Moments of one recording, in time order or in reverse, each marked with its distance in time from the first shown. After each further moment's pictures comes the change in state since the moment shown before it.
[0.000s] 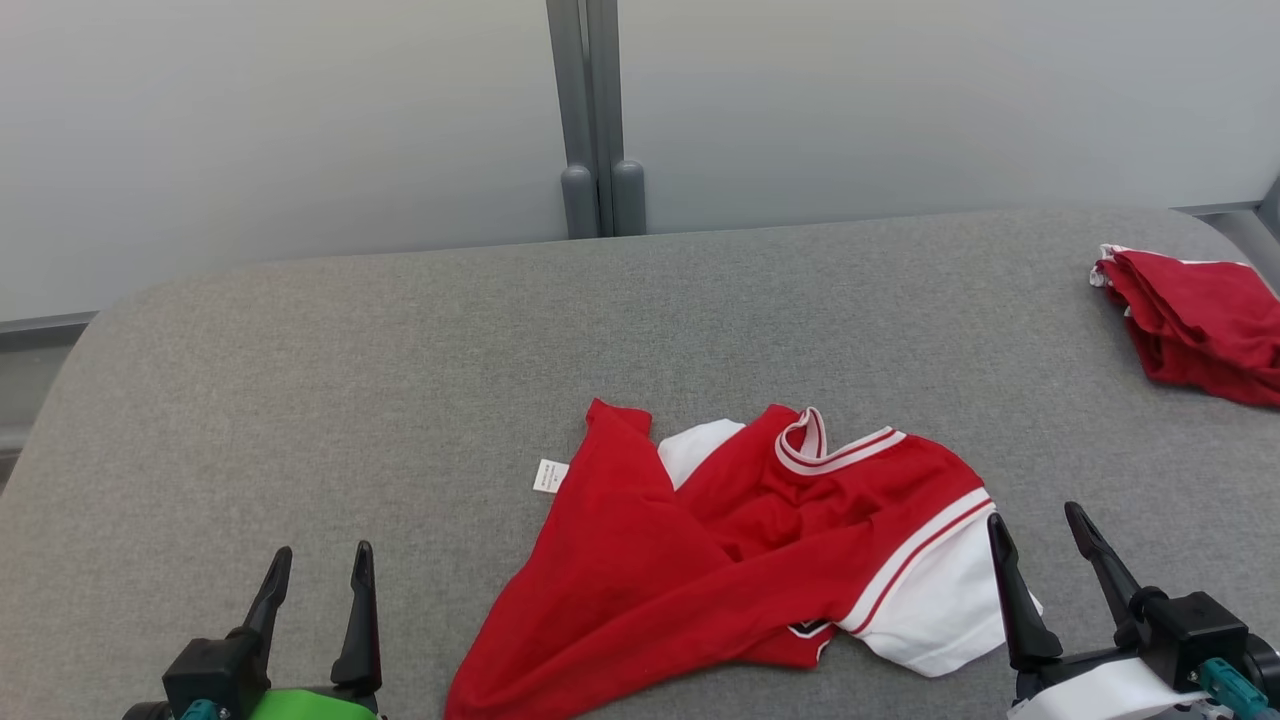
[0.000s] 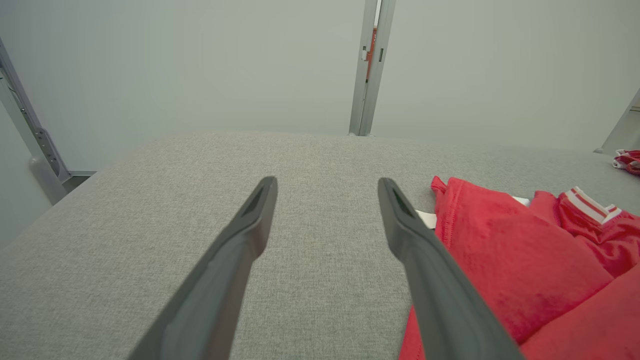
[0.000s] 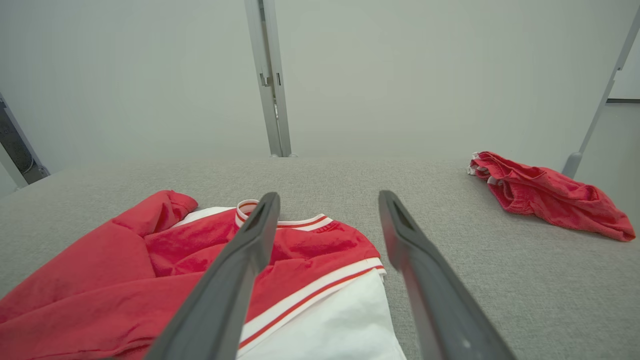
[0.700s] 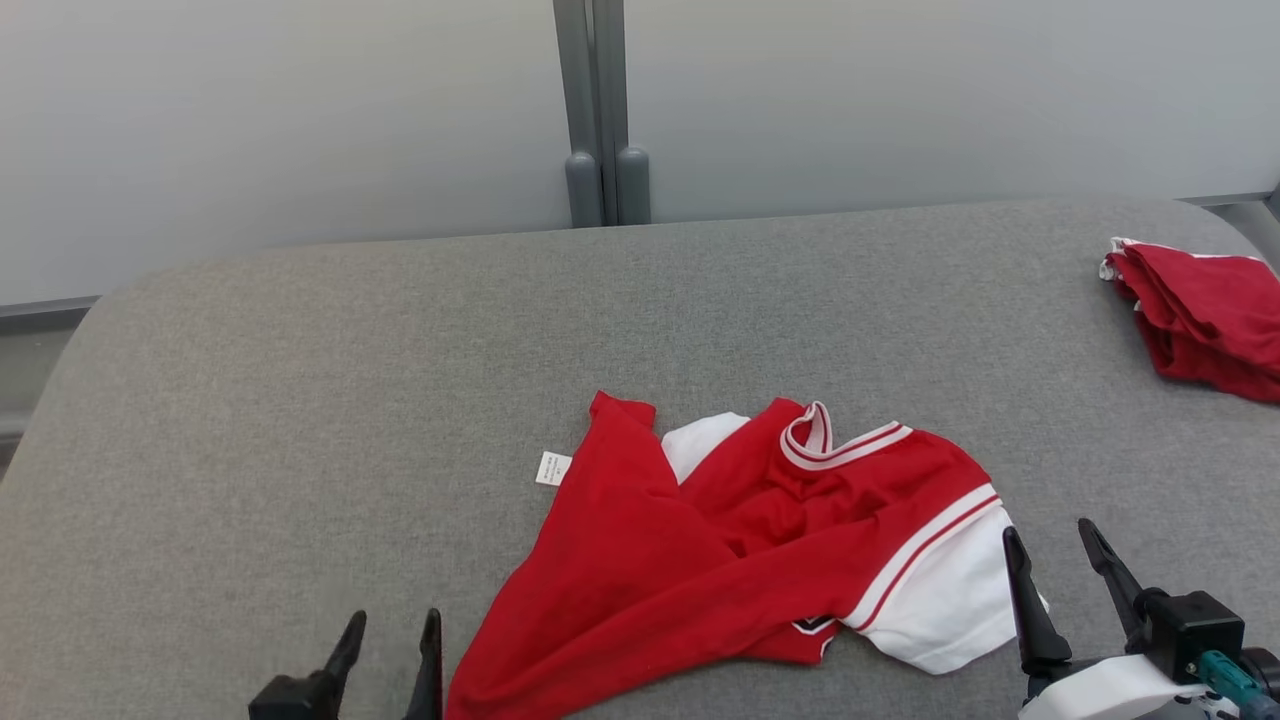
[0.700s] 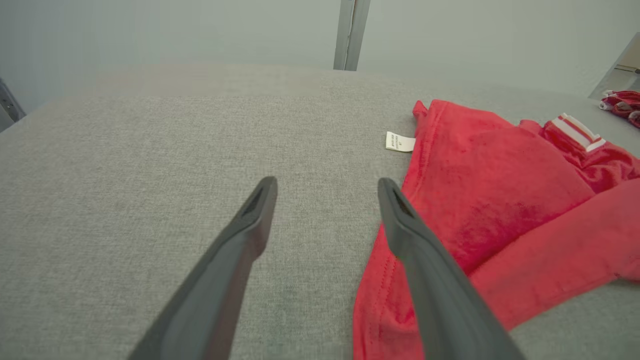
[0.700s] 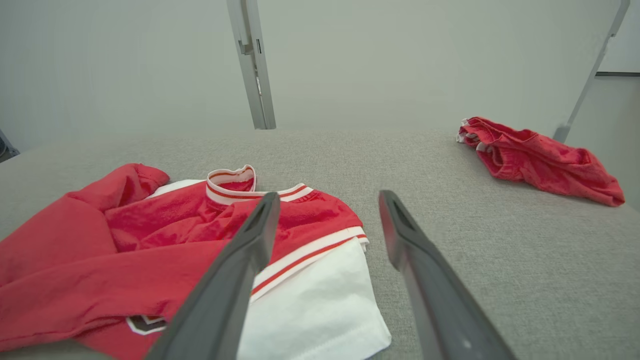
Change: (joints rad) left arm 0.016 -0.023 -0.078 0.123 0.001 -0.007 0.000; right arm -0.032 0.001 -0.030 0.108 -0.001 0.000 0.000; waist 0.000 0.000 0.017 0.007
